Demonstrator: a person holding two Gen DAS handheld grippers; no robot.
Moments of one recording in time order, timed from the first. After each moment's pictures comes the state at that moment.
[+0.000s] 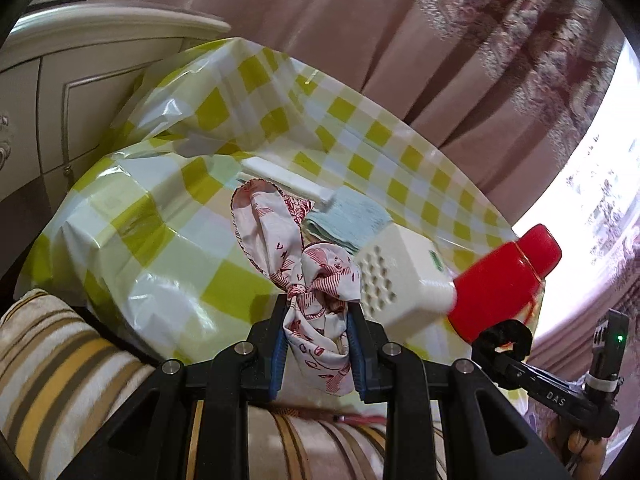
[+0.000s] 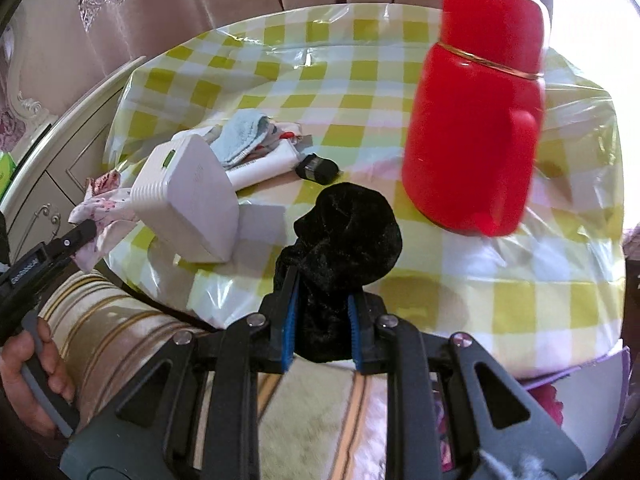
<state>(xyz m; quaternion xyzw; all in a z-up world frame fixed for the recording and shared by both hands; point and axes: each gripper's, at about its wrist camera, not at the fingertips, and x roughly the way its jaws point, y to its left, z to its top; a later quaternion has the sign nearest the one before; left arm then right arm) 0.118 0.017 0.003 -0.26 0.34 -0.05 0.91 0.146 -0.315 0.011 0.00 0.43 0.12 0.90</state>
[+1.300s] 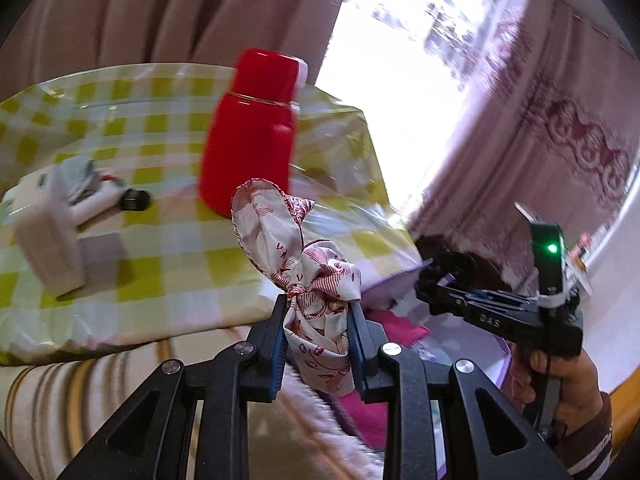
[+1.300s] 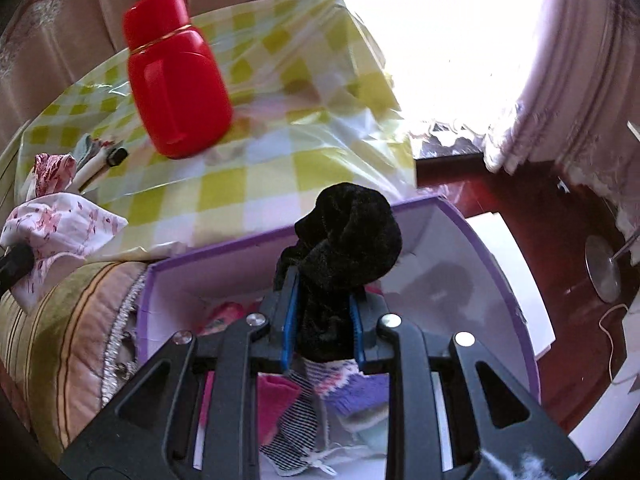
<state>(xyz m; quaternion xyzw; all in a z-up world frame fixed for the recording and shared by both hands) 0.040 -0.251 0.041 -0.05 0.37 -0.33 0.87 0.015 -0.543 -0.015 0.07 0.43 -0.10 0.89</state>
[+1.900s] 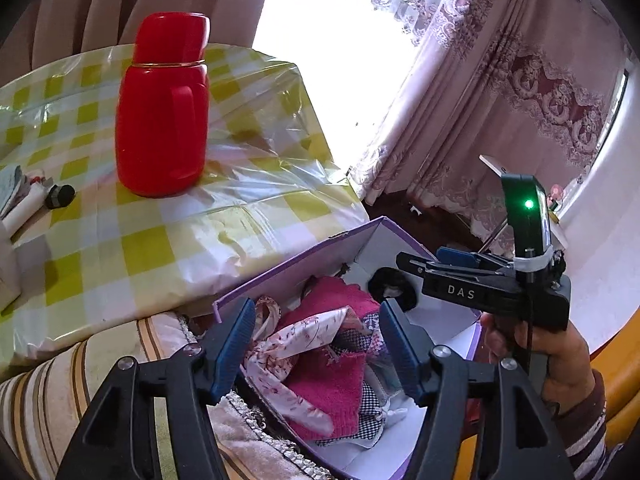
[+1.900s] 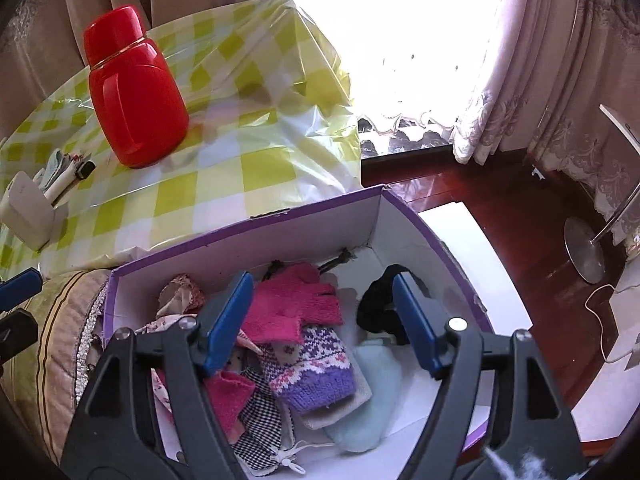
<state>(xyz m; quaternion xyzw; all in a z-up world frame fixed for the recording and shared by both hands) 0.027 -0.313 0.032 -0.01 0.41 -0.40 0.82 0.002 -0.568 -0.015 0.08 0.43 -0.15 0.89</state>
